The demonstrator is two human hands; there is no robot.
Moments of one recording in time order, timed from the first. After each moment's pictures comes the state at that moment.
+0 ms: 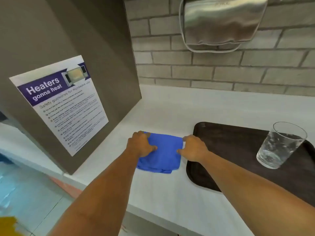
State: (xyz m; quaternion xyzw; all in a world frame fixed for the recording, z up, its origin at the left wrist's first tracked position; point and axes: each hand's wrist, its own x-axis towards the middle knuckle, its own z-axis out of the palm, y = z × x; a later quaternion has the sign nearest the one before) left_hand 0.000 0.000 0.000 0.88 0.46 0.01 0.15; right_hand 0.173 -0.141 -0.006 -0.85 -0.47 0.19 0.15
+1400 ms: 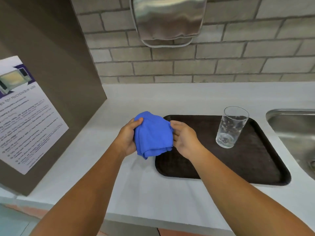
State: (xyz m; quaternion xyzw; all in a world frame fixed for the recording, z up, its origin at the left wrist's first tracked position) left_hand 0.065 -0.064 0.039 0.45 0.27 0.19 0.83; right_hand 0.189 -0.211 0.035 -0.51 -0.05 0.42 0.75
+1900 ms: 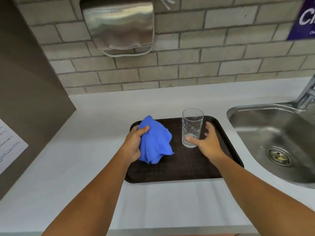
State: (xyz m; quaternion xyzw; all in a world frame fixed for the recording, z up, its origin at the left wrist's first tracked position) left_hand 0.160 -0.159 0.032 0.48 0.29 0.16 0.81; right_hand 0.318 -0.367 -0.023 -0.78 -0.15 0.15 0.59
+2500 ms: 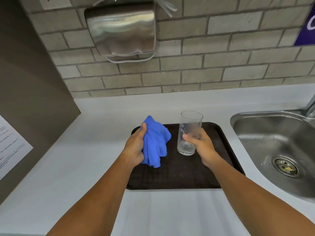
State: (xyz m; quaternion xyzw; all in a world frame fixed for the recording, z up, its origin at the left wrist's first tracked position) left_hand 0.169 -0.170 0.042 0.46 0.29 0.19 0.82; right_hand 0.324 -0.347 -0.010 -0.64 -0.18 0.24 0.71
